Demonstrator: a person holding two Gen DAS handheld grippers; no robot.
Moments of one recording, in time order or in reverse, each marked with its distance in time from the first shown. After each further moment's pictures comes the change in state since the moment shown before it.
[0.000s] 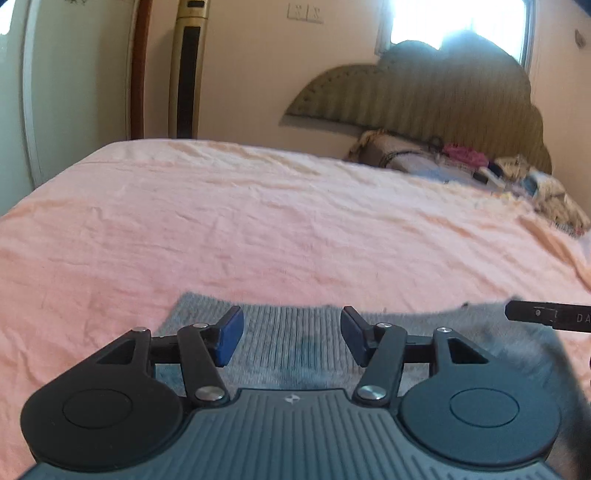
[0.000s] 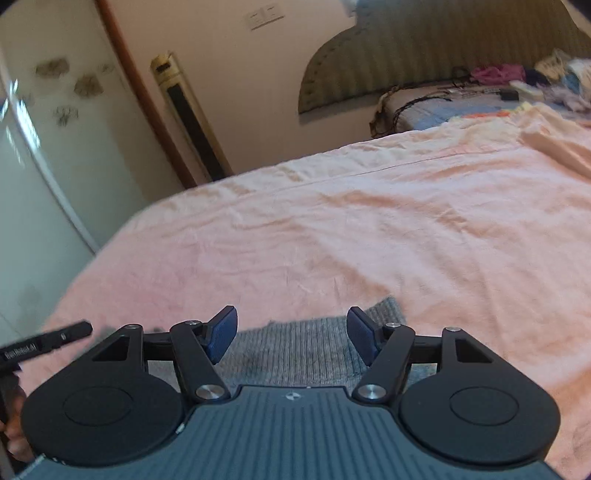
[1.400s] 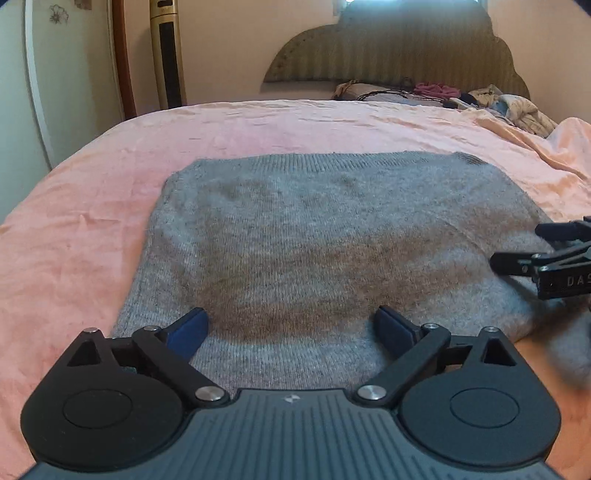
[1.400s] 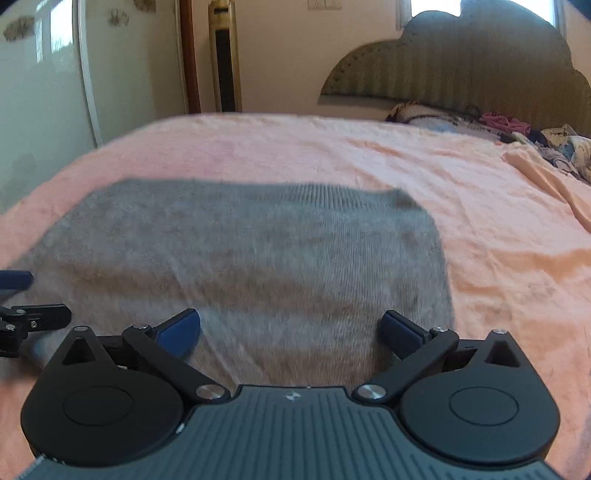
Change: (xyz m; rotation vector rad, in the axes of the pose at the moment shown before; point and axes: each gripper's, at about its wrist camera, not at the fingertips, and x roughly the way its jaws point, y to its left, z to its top) left arm -0.121 -0.021 -0.139 0.150 0.041 0.013; right arm -0.079 0.059 -0.136 -0.268 0.073 -0.137
